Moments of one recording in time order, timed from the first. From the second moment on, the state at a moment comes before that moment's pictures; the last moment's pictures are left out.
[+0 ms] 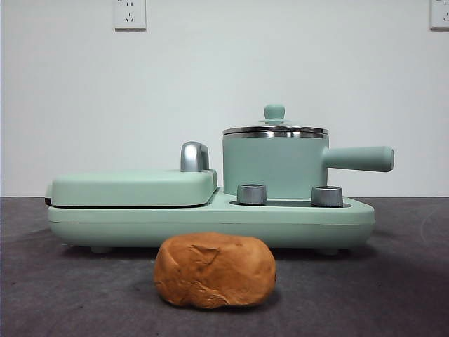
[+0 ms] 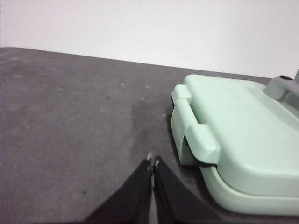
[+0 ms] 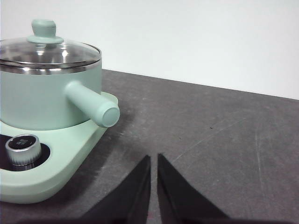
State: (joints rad) left arm -0.10 0.00 0.03 -0.11 0.00 -0.14; right arm 0.06 0.01 0.02 -0.04 -0.10 -0.07
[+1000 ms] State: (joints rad) left arm -0.10 0.00 0.03 0.41 0.00 -0.42; right arm 0.06 0.01 0.02 0.41 -0.10 0.29
